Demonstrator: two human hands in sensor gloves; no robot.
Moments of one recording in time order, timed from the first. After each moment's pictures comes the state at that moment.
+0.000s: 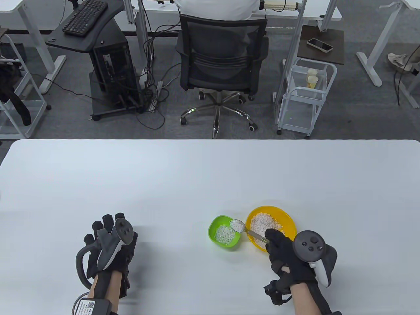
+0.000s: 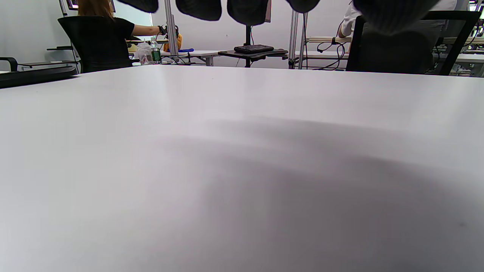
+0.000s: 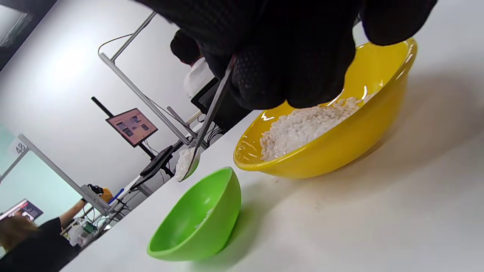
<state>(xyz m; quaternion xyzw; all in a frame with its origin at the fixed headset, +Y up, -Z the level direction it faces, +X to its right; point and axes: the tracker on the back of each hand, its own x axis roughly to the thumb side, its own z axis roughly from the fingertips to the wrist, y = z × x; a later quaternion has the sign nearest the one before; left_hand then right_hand) -0.264 -0.735 -0.311 -0.08 0.22 0.00 0.97 0.198 -0.715 -0.294 -0.01 -0.01 0.94 0.35</state>
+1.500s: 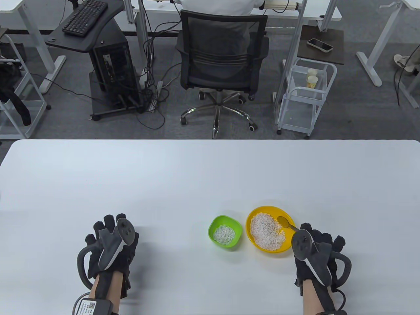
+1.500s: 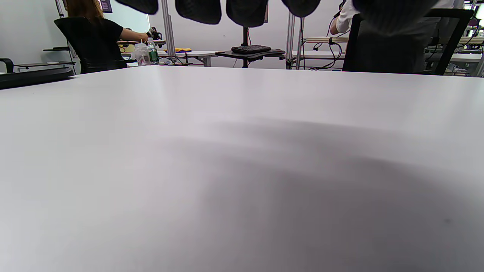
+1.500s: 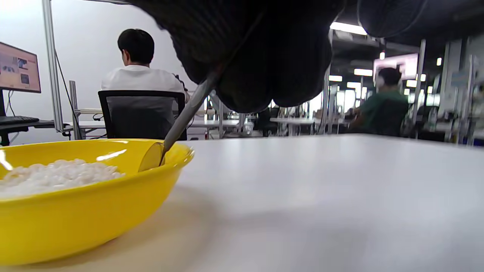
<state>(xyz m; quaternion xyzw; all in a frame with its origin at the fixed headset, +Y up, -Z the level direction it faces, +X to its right) -0.260 -0.732 -0.310 -0.08 0.22 0.00 0.97 0.246 -0.712 -0.305 -0.15 -0.08 0.98 0.07</state>
